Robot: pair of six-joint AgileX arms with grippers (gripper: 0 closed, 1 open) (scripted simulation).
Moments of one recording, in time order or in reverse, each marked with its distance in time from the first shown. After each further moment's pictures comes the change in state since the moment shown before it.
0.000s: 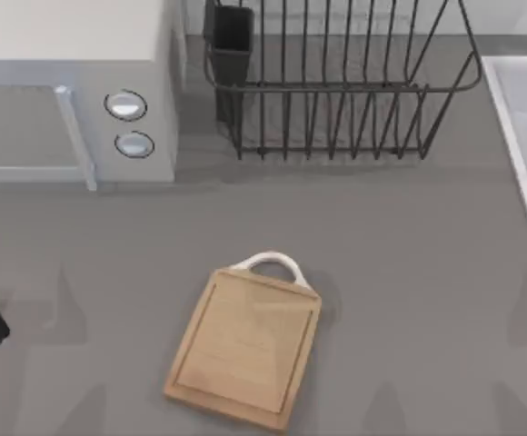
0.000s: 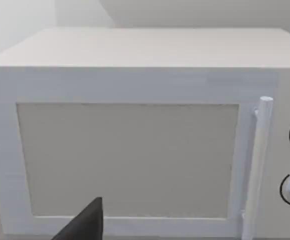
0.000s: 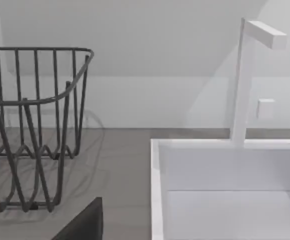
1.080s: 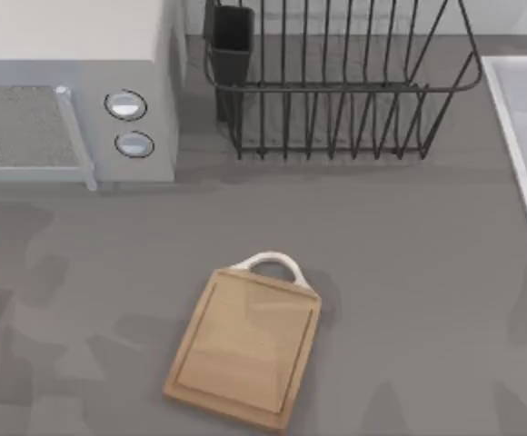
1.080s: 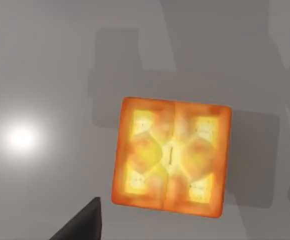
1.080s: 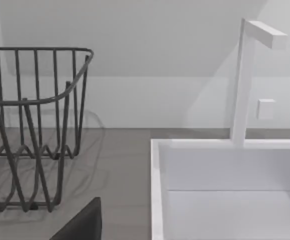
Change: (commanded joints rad) left arm 0.130 1.201 0.796 -0.679 0.000 0.303; right arm 0.000 0.000 0.000 0.000 0.000 0.000
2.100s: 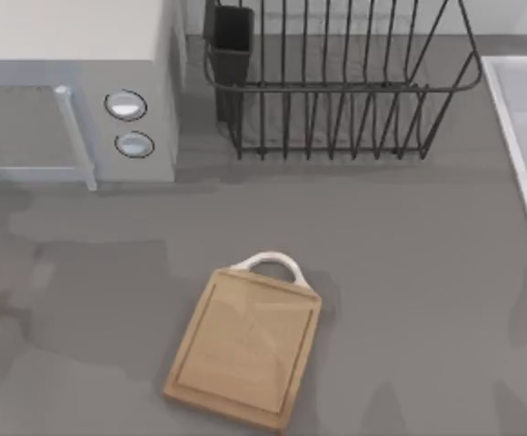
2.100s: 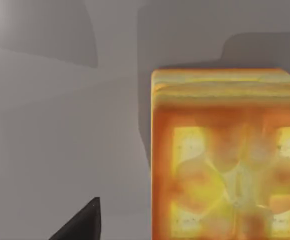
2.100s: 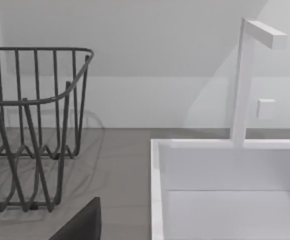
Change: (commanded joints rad) left arm 0.063 0.573 0.406 -0.312 0.000 0.150; right arm 0.000 0.000 0.000 0.000 0.000 0.000
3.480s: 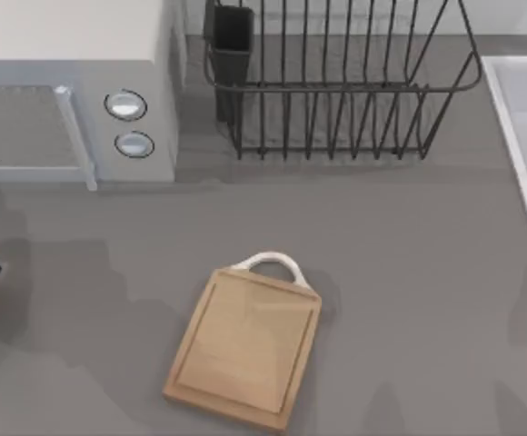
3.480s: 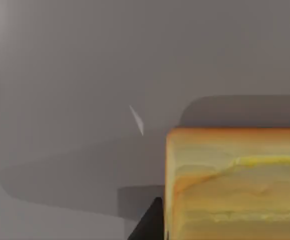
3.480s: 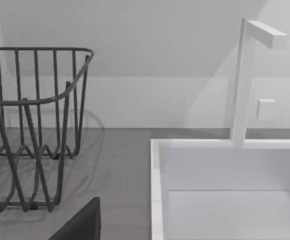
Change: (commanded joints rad) left arm 0.006 0.128 -0.138 0.258 0.001 0.005; right arm 0.000 0.000 0.000 0.000 0.000 0.000
